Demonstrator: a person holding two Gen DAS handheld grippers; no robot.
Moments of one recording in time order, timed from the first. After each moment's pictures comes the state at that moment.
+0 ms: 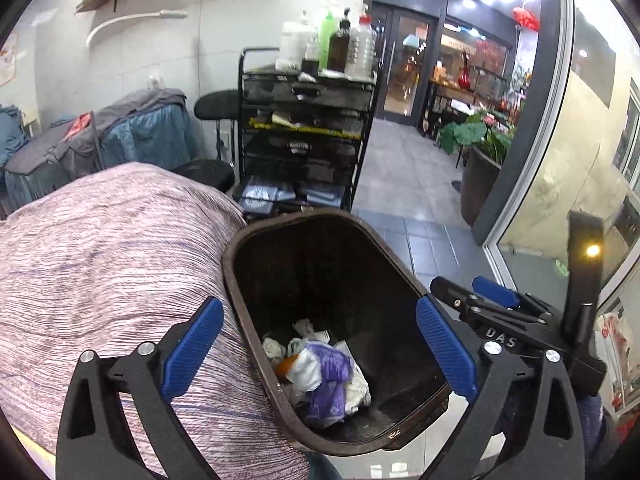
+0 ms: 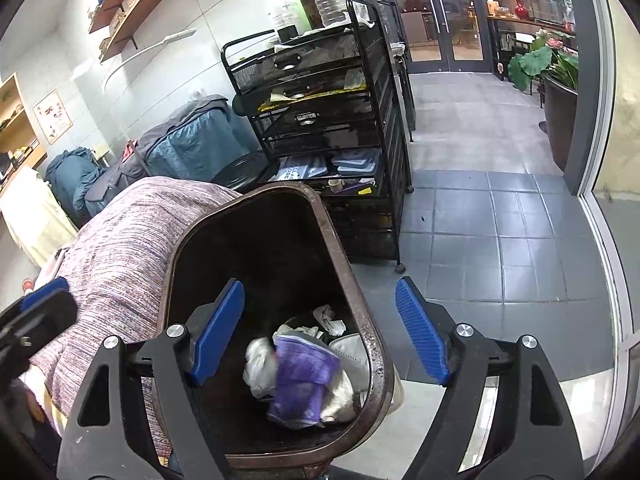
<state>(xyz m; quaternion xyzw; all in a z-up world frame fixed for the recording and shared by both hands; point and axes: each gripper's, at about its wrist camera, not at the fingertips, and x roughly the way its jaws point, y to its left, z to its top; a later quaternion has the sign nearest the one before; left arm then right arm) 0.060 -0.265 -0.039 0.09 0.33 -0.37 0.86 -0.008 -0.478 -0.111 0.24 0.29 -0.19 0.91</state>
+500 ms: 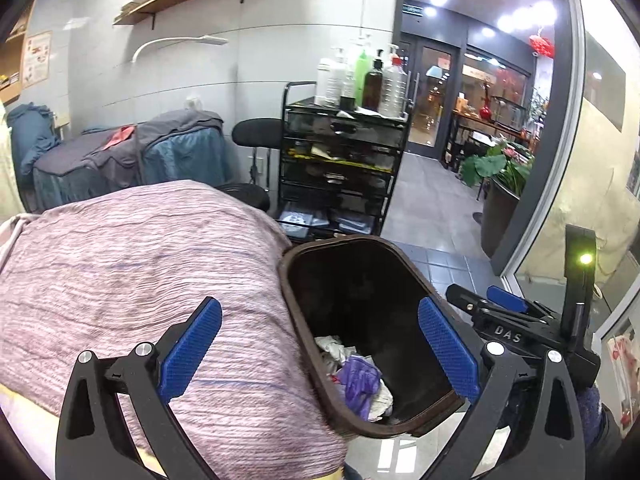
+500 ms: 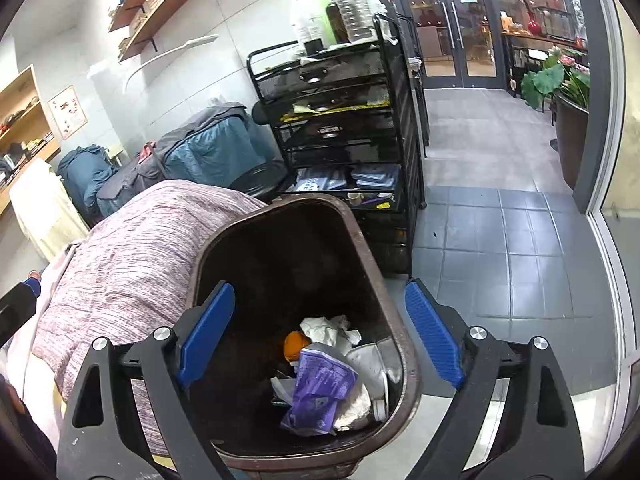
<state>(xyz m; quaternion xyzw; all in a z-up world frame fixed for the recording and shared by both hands) 0.053 -0.212 -0.018 0.06 0.29 -0.33 0.90 -0.003 -0.450 -0.094 0.22 0.27 -0.17 0.92</state>
